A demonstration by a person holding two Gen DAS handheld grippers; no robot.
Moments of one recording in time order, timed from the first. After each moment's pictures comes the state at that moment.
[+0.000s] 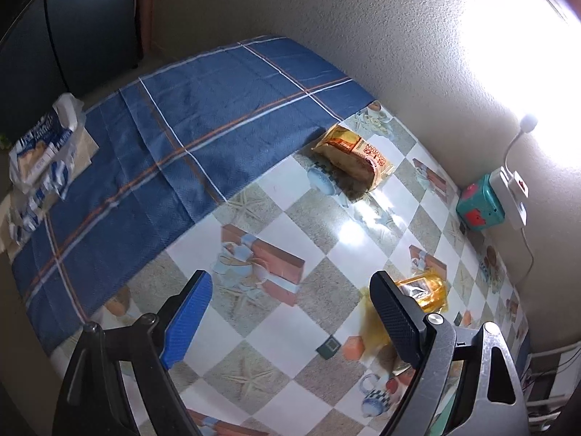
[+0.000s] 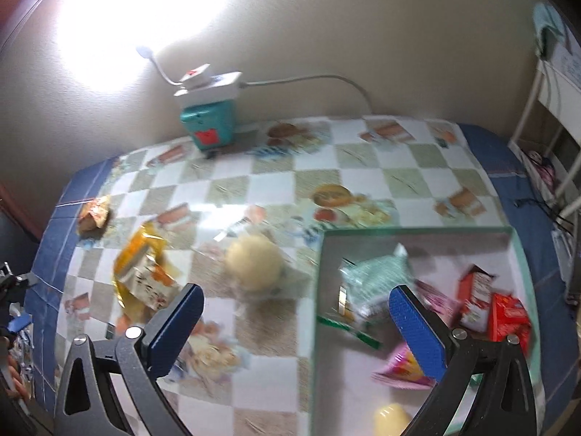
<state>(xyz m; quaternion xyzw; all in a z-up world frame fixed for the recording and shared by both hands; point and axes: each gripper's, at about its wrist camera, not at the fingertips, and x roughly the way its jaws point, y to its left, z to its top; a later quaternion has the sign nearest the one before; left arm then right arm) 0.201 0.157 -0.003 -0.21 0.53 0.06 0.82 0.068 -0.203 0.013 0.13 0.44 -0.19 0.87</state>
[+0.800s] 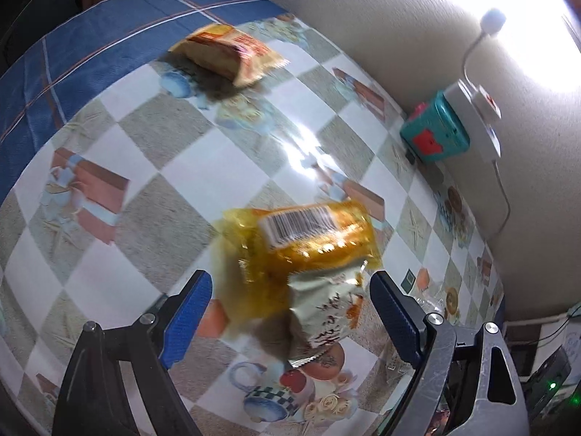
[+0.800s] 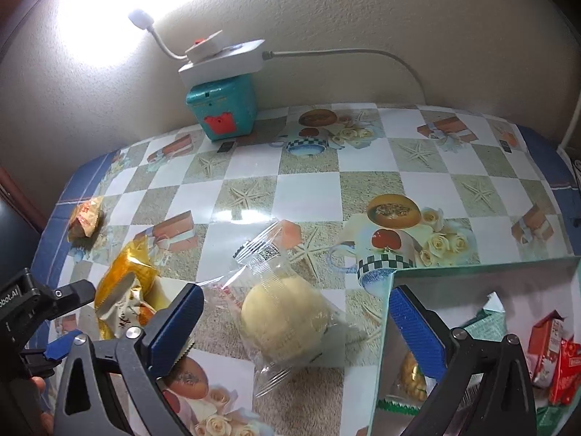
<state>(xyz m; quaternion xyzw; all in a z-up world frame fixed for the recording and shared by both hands) 0.221 0.022 -0.058 -0.23 0.59 -0.04 0.78 0.142 -0.213 -0.051 0.14 0.45 -0.15 0.87</state>
